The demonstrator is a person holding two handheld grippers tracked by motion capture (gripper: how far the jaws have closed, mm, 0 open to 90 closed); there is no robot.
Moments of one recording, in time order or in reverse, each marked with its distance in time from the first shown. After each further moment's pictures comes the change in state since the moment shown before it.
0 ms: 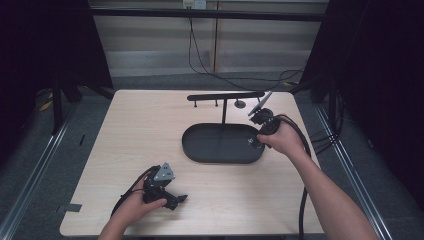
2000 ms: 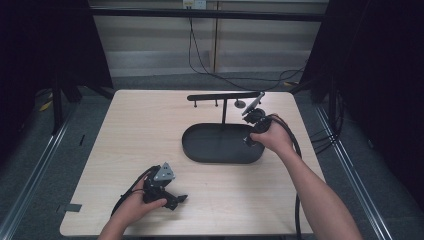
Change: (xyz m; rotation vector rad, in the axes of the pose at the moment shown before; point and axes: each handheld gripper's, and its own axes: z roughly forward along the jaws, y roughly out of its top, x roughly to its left) left arm 0.000 0.000 0.000 0.000 0.000 0.000; right arm -0.006 0.019 0.031 0.006 -0.022 0.017
